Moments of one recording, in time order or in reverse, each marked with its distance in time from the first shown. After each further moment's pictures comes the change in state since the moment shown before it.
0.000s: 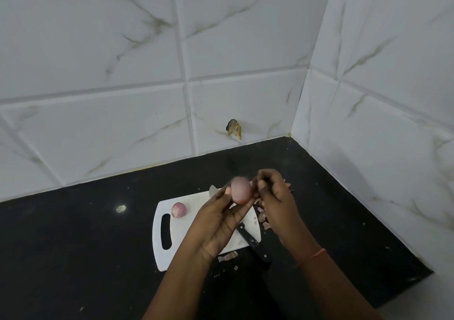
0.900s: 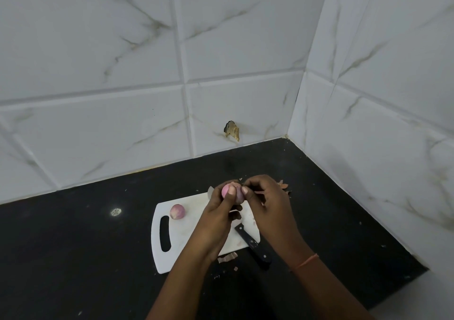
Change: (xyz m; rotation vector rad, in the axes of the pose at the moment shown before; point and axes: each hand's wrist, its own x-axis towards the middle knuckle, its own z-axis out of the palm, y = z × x) left_hand 0.009 -0.008 -0.024 0.752 -0.078 0.301; right_hand -0.011 -0.003 0.011 -0.367 0.057 -0.268
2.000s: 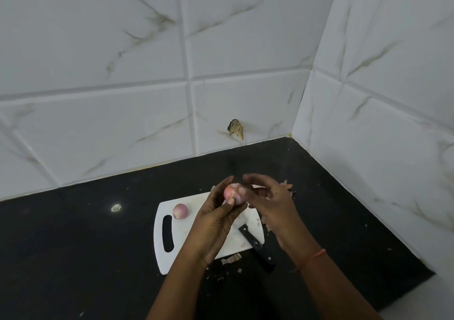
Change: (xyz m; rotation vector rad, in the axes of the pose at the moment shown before) left_hand 0.004 0.003 -0.015 -0.501 0.014 -0.059; right_hand 0.014 -0.008 0.003 0.391 -0.094 0.454
